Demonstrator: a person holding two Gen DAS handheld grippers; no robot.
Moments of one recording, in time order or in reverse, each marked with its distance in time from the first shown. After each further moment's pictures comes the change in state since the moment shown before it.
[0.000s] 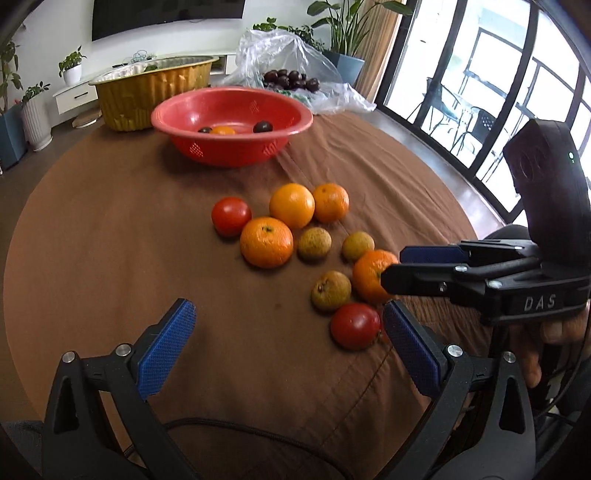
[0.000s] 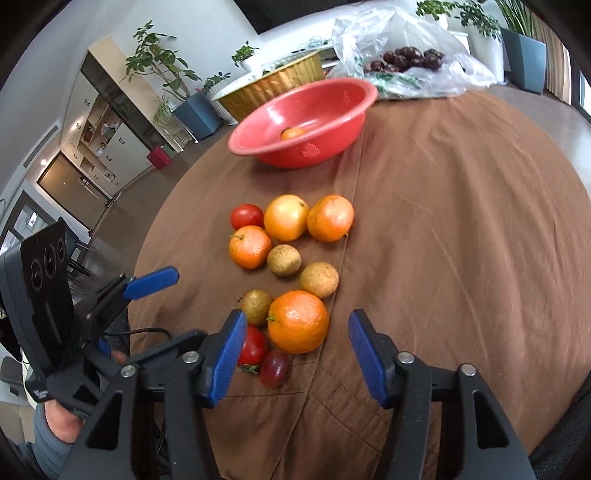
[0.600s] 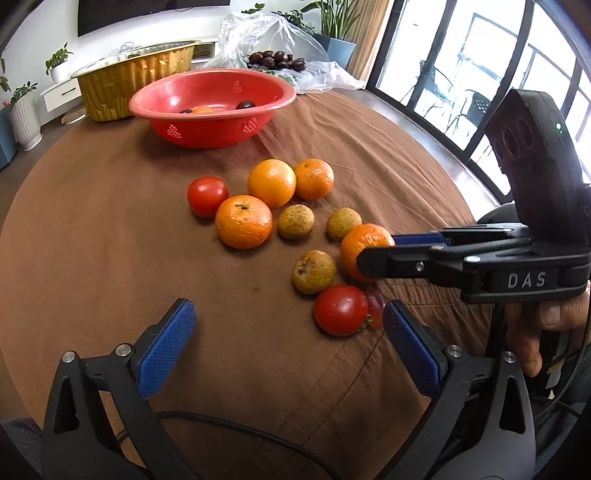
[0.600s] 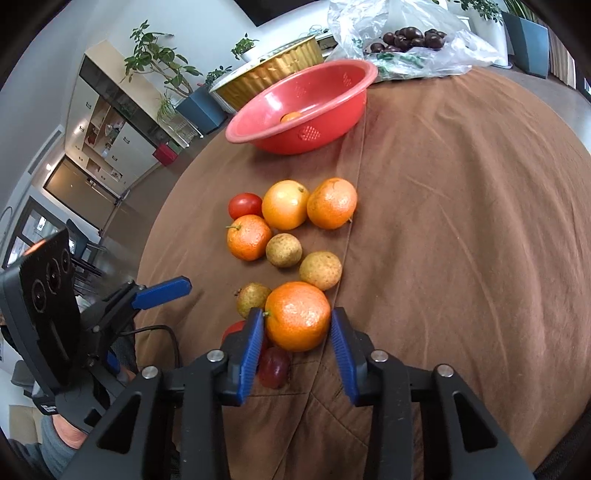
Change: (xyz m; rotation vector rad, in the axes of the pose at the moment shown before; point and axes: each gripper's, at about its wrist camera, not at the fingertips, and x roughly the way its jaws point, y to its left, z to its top) left arm 0.011 -0.010 -0.003 0.027 0.063 -0.029; right arm 0.008 -0.005 0.000 0.028 0.030 0.054
